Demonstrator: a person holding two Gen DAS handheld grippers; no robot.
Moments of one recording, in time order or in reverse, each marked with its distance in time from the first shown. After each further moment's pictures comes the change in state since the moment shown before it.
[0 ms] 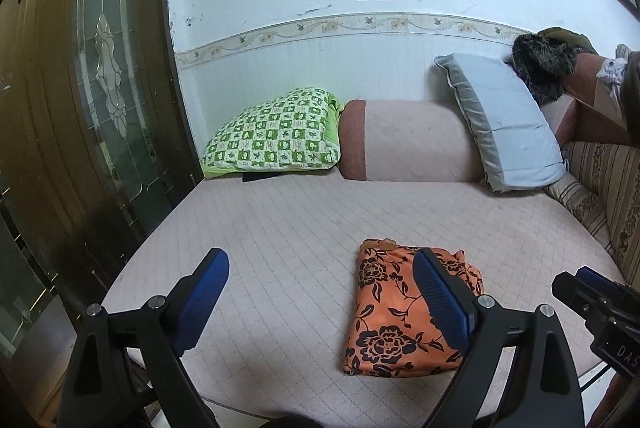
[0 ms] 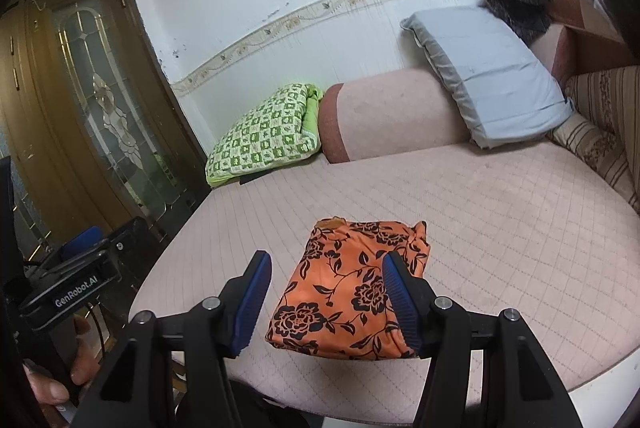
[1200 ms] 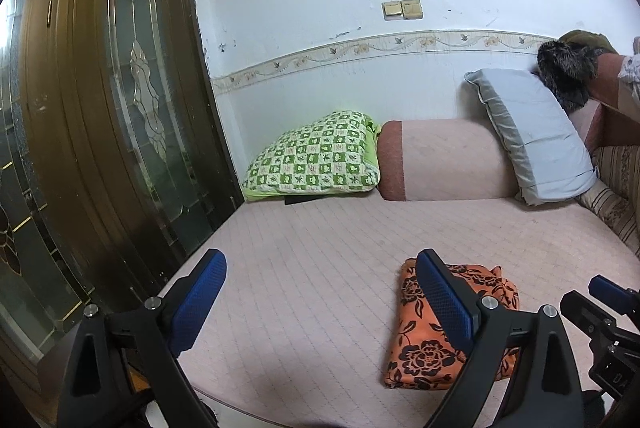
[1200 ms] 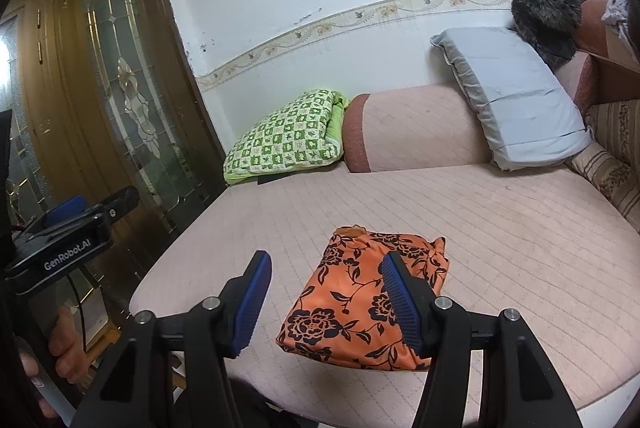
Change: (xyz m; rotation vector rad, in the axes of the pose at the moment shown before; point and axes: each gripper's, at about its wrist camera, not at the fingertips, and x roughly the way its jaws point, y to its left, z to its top) left arm -0.021 0.012 0.005 0.030 -0.089 0.153; right arm 0.001 0.019 -0.005 -0.098 -0.030 0.059
